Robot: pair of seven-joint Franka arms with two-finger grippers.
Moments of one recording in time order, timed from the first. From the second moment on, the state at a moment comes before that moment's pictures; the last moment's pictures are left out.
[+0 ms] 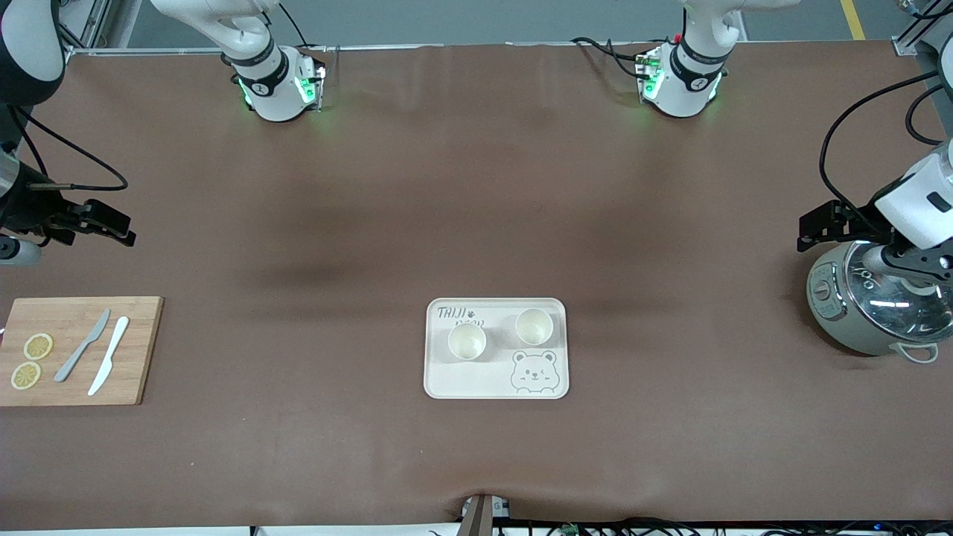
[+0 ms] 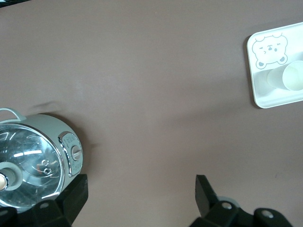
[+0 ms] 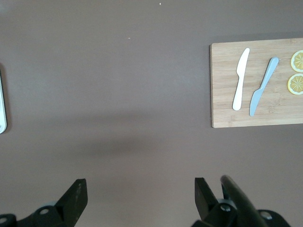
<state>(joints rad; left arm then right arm) -0.07 0.17 0.01 -1.45 -0.01 1.64 0.18 0.05 0.04 -0.10 -1.66 0.02 1.72 -0.02</state>
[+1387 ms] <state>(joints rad) -0.37 0.55 0.00 -1.42 -0.02 1.97 -0.28 0.04 0.08 -0.10 -1.66 0.02 1.73 -0.02</state>
